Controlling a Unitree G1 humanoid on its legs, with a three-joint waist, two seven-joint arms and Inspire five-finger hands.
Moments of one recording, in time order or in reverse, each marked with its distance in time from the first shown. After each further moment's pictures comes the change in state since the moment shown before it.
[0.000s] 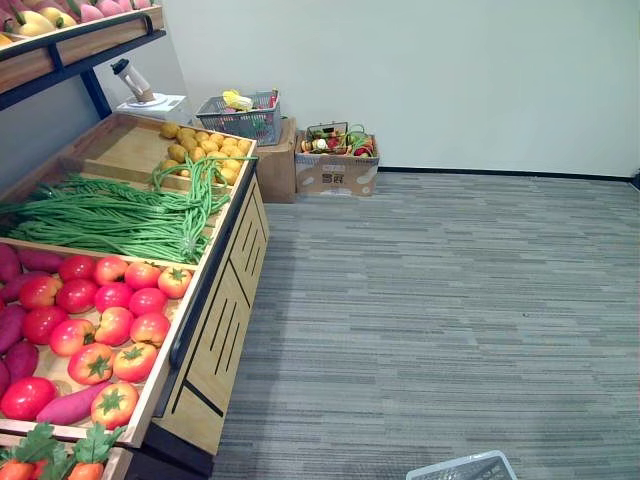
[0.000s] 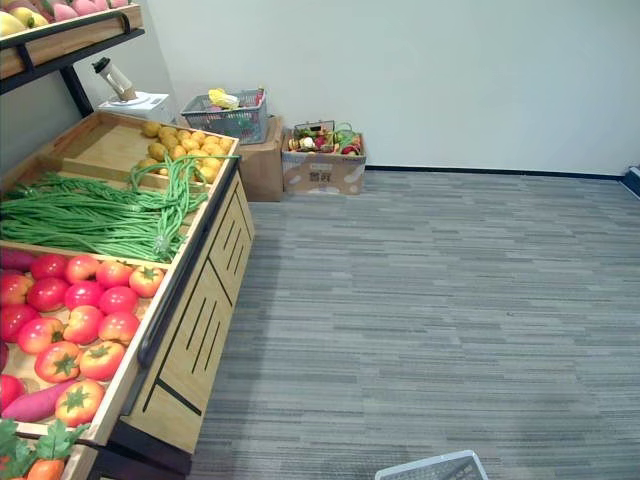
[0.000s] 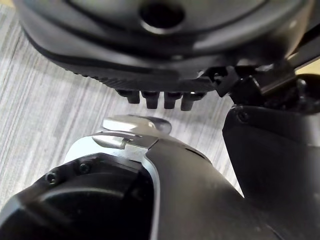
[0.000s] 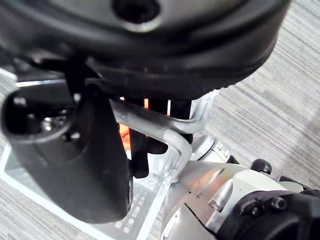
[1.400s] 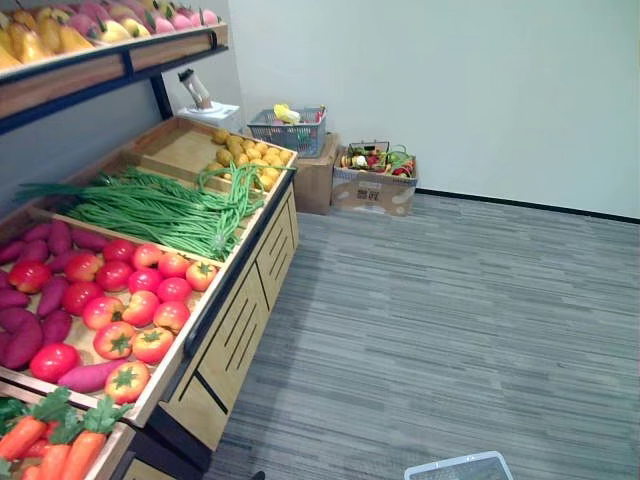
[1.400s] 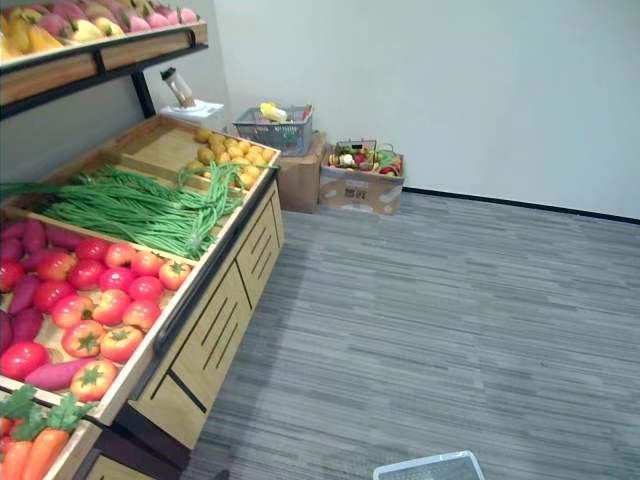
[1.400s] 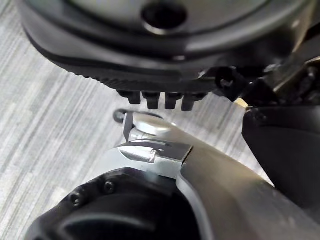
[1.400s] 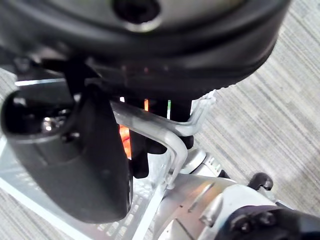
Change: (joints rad) left arm 0.012 0.004 -0.035 -0.054 -0.010 -0.042 0.029; right arm -0.023 -0.021 0.045 -0.006 0.020 0.040 -0.025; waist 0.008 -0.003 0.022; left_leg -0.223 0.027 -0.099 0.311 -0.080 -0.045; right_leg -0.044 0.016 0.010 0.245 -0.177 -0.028
